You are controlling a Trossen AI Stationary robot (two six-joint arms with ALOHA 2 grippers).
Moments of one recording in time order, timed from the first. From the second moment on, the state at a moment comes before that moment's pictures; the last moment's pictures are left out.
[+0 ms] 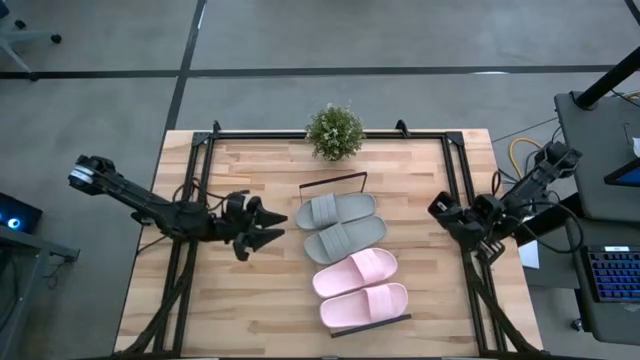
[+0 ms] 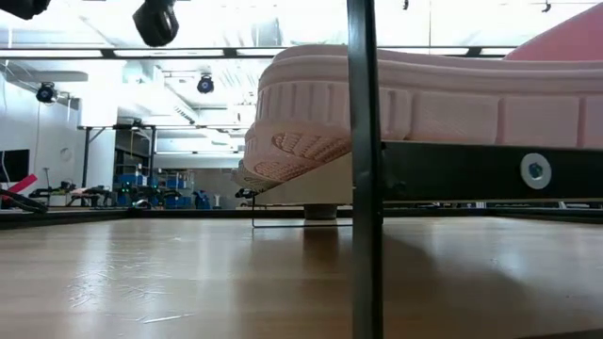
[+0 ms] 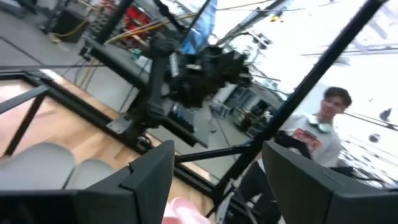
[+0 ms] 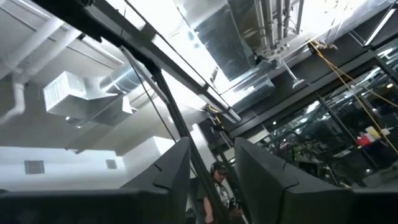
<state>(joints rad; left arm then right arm) -0.39 0.96 0.51 0.65 -0.43 -0.59 0.73 0.83 0.32 1.34 0.48 0.11</state>
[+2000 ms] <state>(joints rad) 0.16 1.01 0.30 0.70 0.42 -0.50 0.73 0.00 0.23 0.08 0.36 0.21</state>
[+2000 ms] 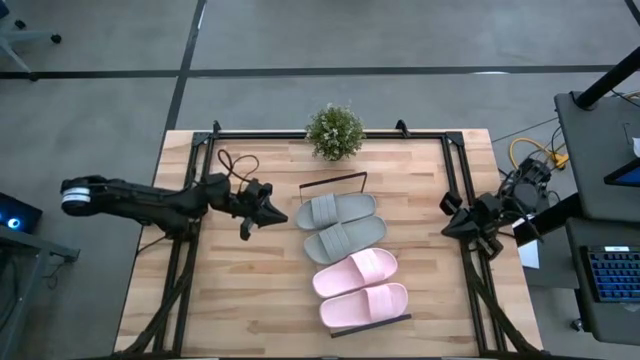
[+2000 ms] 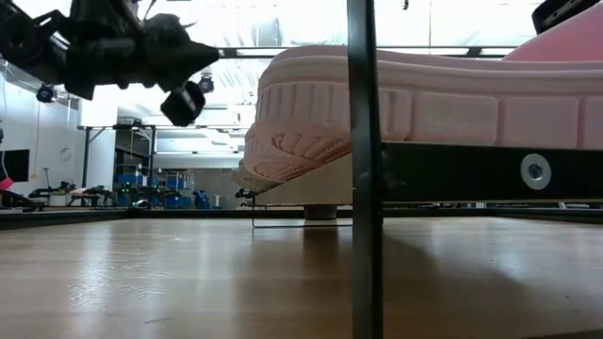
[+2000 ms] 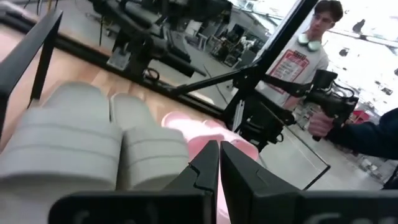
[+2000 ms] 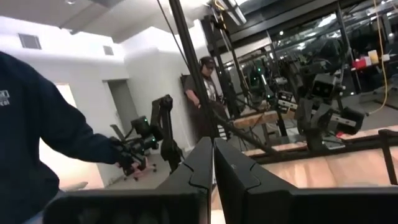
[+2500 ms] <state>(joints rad) 0.18 0.73 0.10 0.76 0.38 -0.59 0.73 0.00 0.23 0.05 0.37 0.19</state>
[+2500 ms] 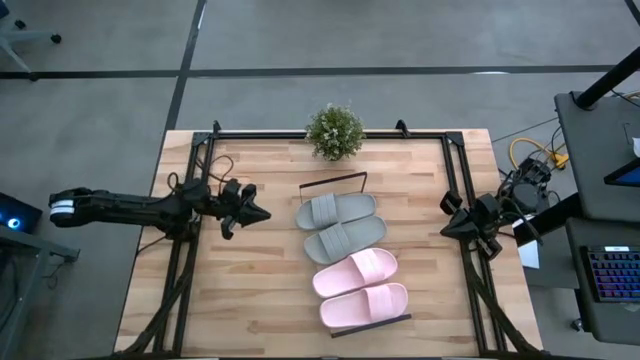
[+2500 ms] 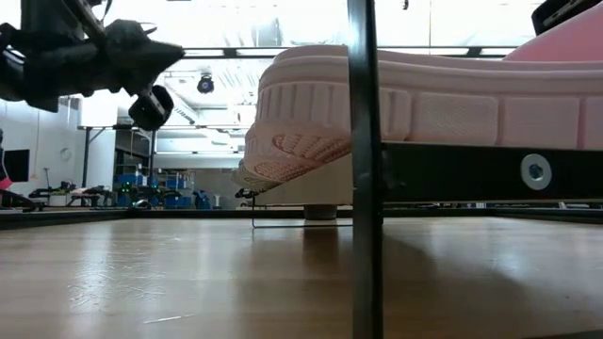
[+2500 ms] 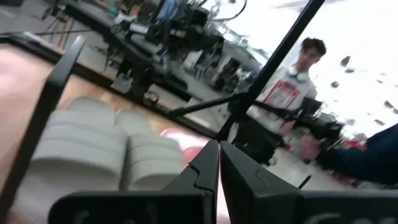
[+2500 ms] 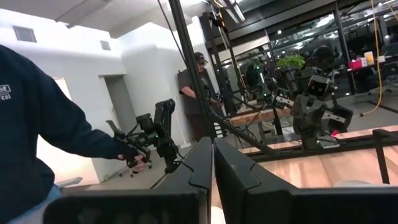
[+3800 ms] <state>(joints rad) 0.18 0.10 0.11 -0.15 0.27 -0.43 0.73 0.00 0.11 0.04 0.44 0.22</state>
